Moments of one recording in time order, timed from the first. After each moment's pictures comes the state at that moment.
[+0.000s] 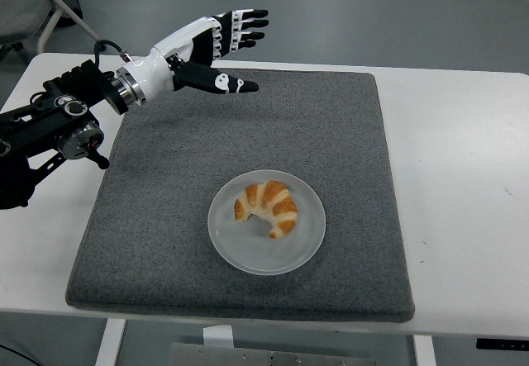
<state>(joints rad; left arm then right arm) -0.87 0.54 -0.57 -1.14 0.52 -0.17 -0.33 0.07 0.00 -0.15 0.15 0.04 -0.03 -0.06</state>
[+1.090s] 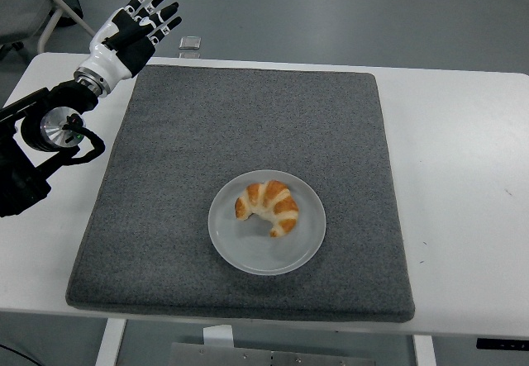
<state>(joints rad) -0.84 0.46 -0.60 -0.85 -0.13 -0.23 -0.32 0.07 0.00 -0.15 0.15 0.04 -0.03 -0.06</state>
